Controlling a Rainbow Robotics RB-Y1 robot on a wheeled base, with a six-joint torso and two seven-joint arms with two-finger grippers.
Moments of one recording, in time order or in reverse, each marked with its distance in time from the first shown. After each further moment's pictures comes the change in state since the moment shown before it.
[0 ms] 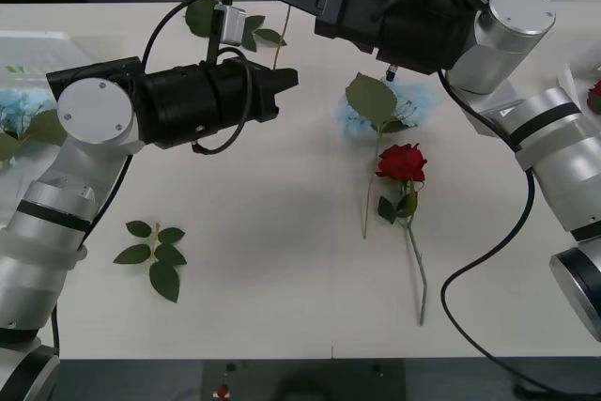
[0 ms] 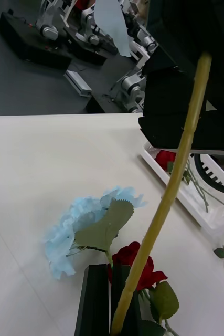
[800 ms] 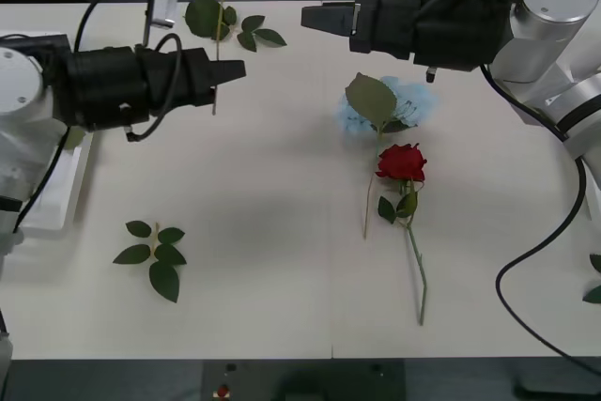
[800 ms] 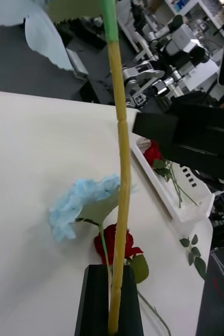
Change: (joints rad) right arm -0.028 -0.176 0.112 0.000 0.015 0.041 0.000; left arm 0.000 0.135 0.175 0.000 0.136 0.245 0.181
